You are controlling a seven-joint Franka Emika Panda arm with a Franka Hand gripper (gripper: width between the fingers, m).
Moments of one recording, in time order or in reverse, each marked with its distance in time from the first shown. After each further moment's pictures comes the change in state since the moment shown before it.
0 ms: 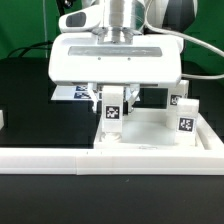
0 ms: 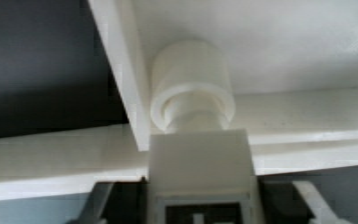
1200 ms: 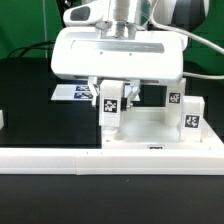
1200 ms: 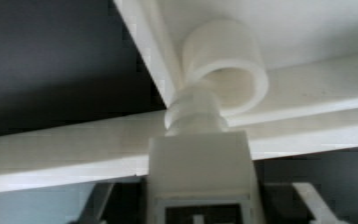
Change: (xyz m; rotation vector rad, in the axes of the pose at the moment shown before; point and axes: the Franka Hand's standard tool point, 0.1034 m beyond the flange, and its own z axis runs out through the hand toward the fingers) arm 0.003 0.001 -0.008 -0.062 0.026 0.068
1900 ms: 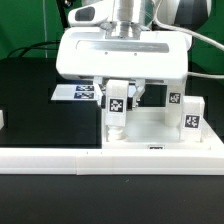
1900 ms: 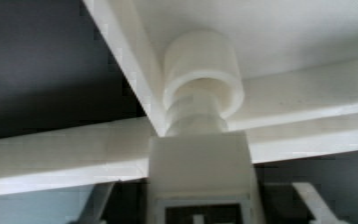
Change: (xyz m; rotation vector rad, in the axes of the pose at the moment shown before) arm -0.004 -0.009 -0.002 0.010 -0.008 -0.009
